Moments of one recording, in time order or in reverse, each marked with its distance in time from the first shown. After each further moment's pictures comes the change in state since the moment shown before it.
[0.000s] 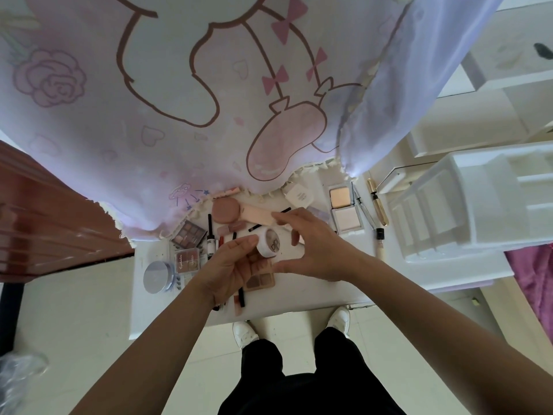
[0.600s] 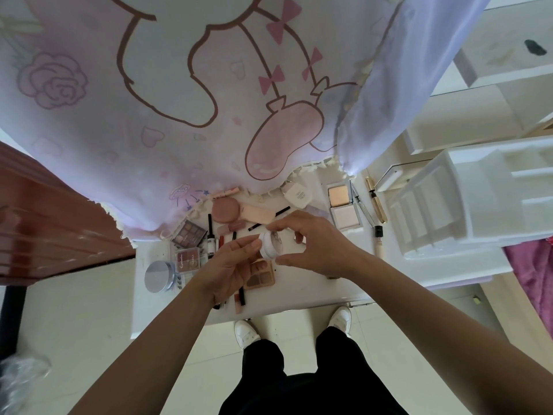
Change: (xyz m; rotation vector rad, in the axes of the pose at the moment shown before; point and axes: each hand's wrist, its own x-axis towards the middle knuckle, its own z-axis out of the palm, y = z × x) left_hand -0.004 0.000 0.002 0.091 -0.050 -0.010; right_hand -0.003 0.001 0.001 0.024 0.065 -0.040
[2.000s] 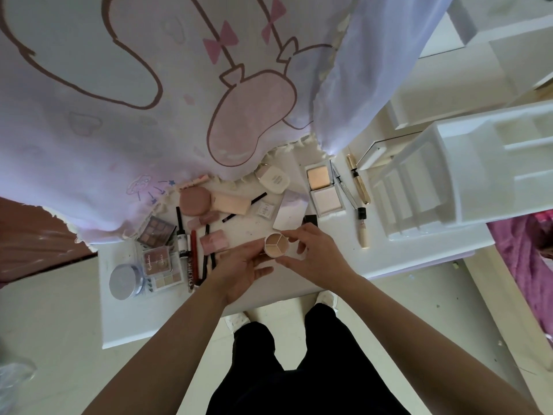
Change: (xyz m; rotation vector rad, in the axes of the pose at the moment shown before) left_hand 0.062 -0.061 0.013 0.057 0.203 -0.247; right_hand -0.034 0.092 0.053 0.004 0.224 0.266
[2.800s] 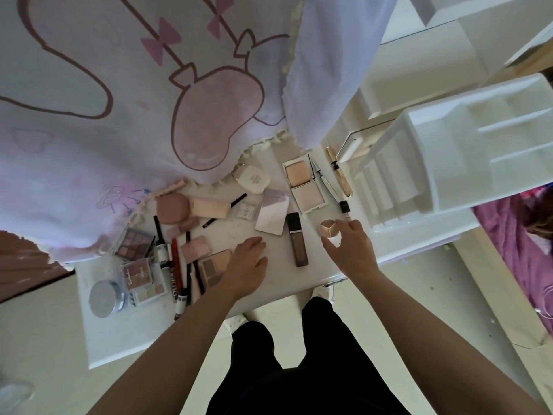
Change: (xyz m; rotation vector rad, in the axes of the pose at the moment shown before) left_hand 0.047 -0.028 0.010 1.408 0.108 0.256; right_hand -0.021 0.086 -0.031 -0.204 0.212 0.486
